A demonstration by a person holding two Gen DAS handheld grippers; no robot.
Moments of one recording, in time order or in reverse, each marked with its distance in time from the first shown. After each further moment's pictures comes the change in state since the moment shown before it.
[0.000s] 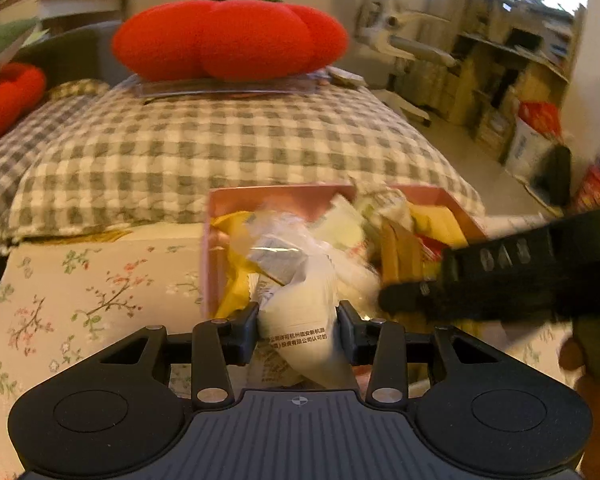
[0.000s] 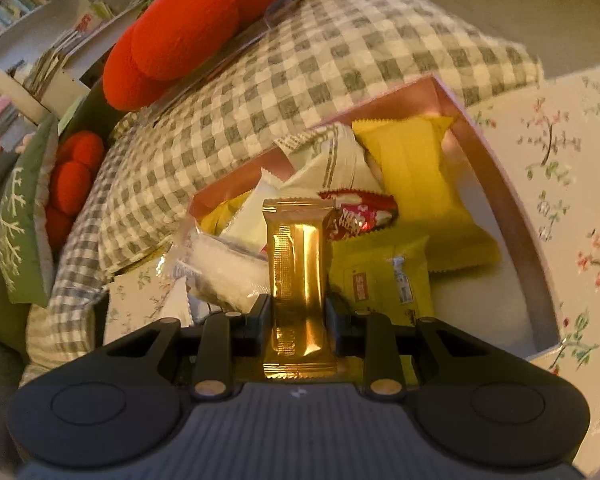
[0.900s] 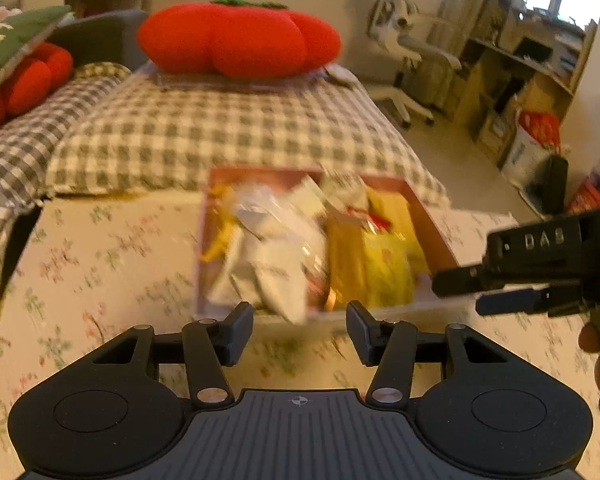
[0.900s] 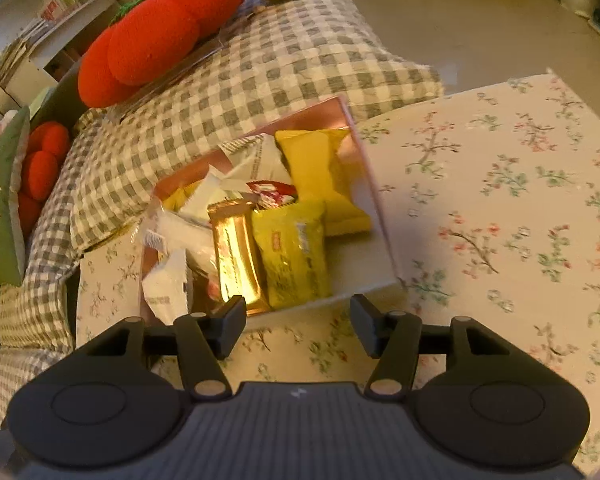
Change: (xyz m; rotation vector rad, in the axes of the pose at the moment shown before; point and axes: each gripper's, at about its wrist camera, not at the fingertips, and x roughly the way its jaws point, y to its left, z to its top) left arm -0.072 -0.026 -0.018 -0.106 0.056 -0.003; right arm -0.081 -0.015 -0.014 -0.002 0.042 -0.173
